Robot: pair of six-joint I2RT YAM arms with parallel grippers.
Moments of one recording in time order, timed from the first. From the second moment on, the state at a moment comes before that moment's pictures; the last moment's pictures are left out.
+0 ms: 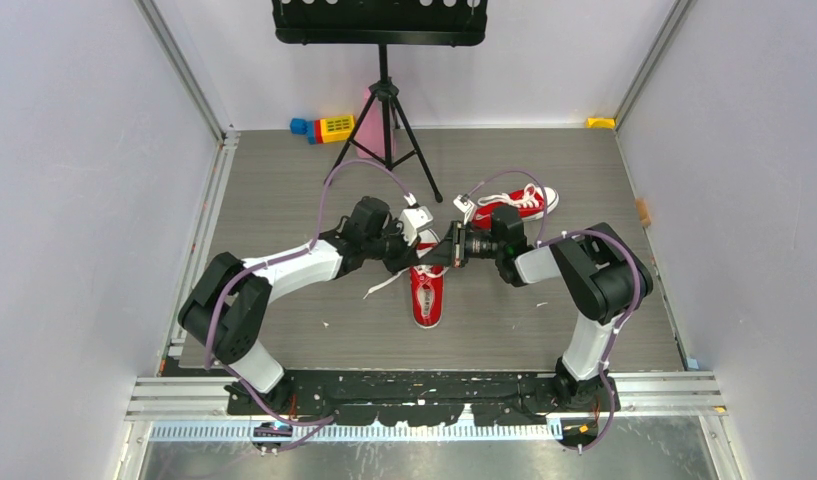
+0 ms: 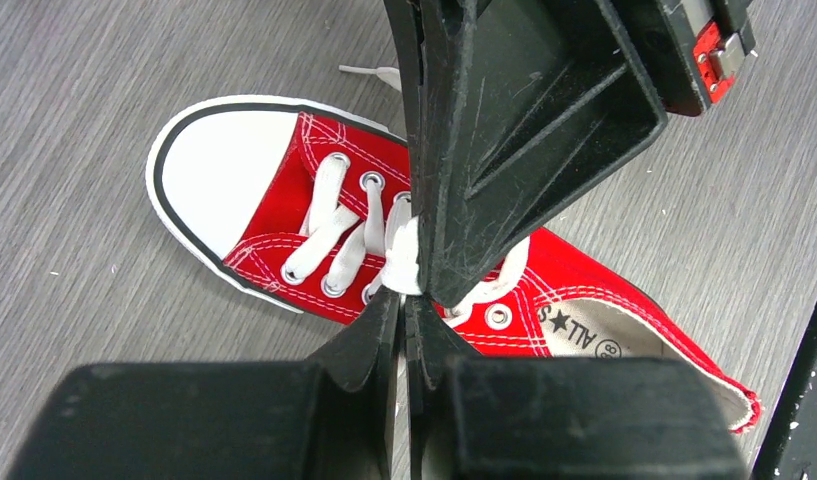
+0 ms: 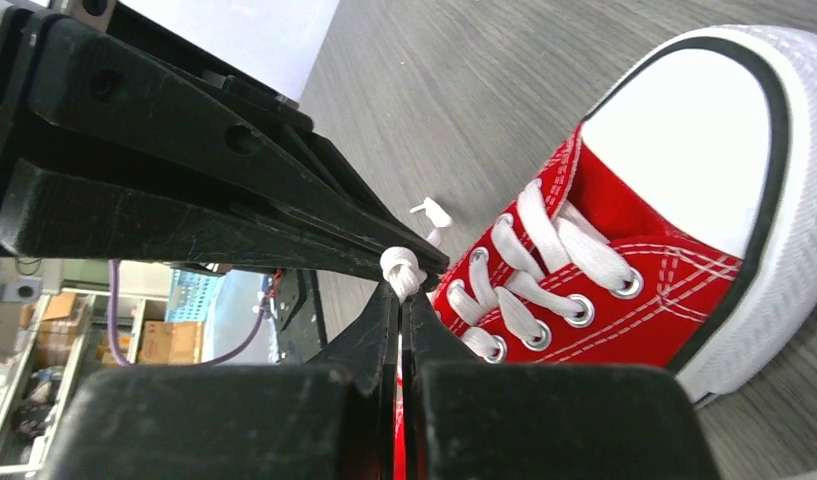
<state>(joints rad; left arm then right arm) -0.65 1.60 0.91 0.01 0.45 0.21 0.42 1.82 0.66 0.87 -0.93 0.74</state>
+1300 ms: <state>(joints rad) -0.77 1.52 0.91 -0.06 0.22 -0.41 0.45 1.70 0.66 0.66 -0.74 0.61</state>
